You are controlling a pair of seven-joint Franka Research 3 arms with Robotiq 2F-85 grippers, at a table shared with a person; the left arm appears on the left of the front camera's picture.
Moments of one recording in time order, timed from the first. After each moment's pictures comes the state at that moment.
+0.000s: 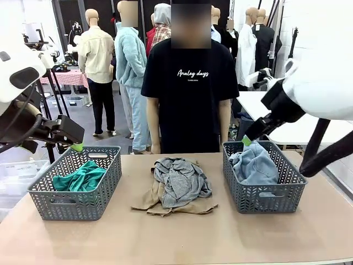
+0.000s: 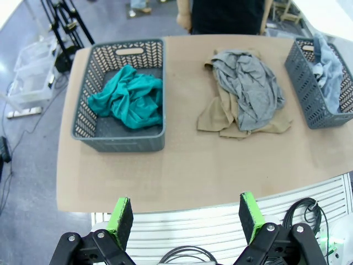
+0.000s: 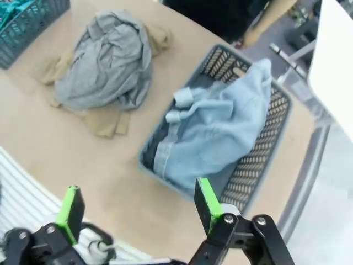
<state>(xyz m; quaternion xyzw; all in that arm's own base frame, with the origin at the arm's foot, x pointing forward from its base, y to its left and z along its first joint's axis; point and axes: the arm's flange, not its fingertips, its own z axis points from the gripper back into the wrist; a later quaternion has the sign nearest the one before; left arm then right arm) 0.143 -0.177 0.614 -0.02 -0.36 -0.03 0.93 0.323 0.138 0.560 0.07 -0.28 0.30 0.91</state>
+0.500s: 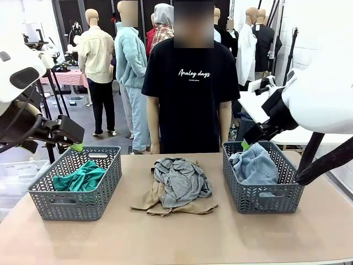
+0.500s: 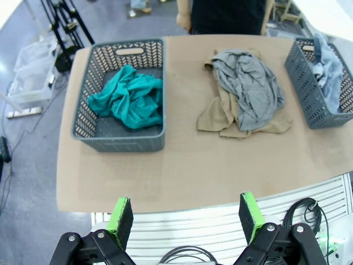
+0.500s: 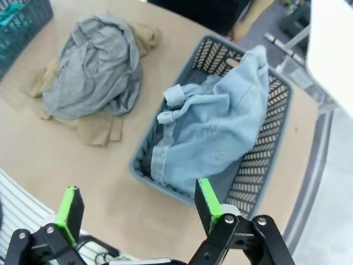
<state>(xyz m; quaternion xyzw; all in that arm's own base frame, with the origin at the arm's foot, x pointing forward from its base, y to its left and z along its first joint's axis) 0.143 -0.177 0.614 -0.02 -0.36 -0.03 0.93 0.336 0.137 0.539 0.08 -0.29 0.26 0.92</state>
